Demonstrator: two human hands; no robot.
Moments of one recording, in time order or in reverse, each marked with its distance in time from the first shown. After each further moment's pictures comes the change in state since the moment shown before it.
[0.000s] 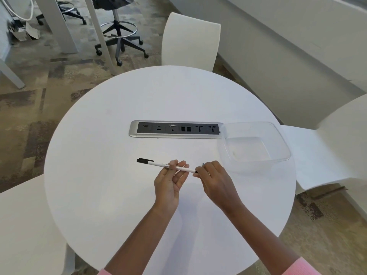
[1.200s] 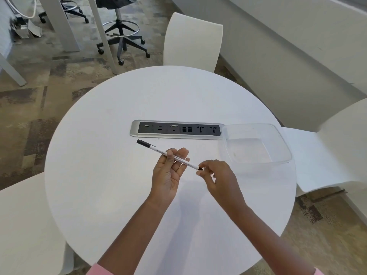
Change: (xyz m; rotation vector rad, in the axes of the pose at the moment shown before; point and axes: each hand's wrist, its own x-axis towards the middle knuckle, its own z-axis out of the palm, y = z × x) left_hand 0.003 0.022 0.015 -0.062 -0.167 0.032; right_hand 0.016 -0.015 -0.035 0.479 -0.209 0.537
